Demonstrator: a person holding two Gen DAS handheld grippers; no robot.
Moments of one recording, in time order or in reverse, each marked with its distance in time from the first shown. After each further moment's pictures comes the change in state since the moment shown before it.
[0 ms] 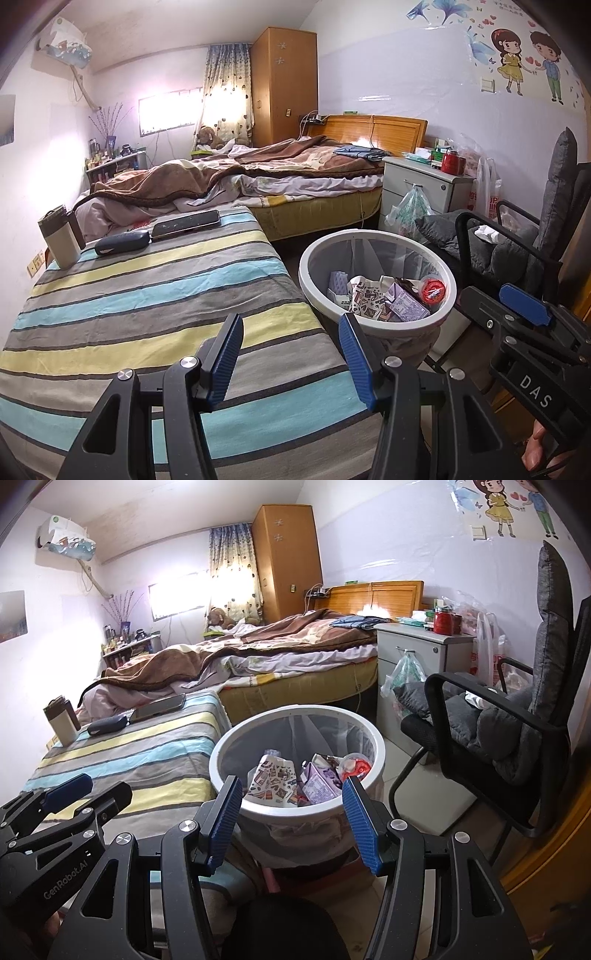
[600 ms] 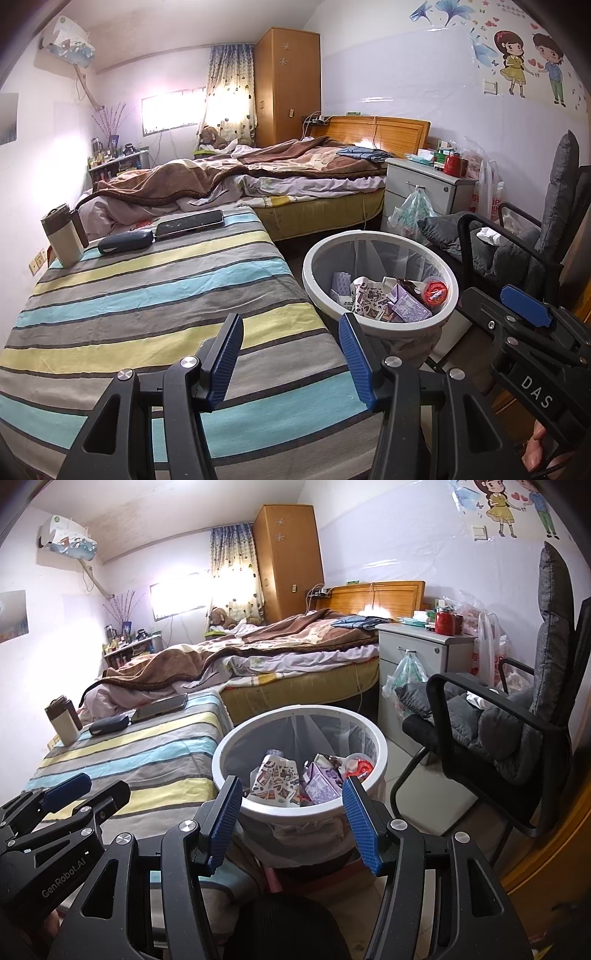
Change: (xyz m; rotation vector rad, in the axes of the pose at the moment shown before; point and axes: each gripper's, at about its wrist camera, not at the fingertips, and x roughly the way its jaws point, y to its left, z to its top) left arm -0.002 0.002 0.001 -0.006 -0.001 0.005; right arm 0.001 0.002 -0.001 -0.003 -0.005 0.003
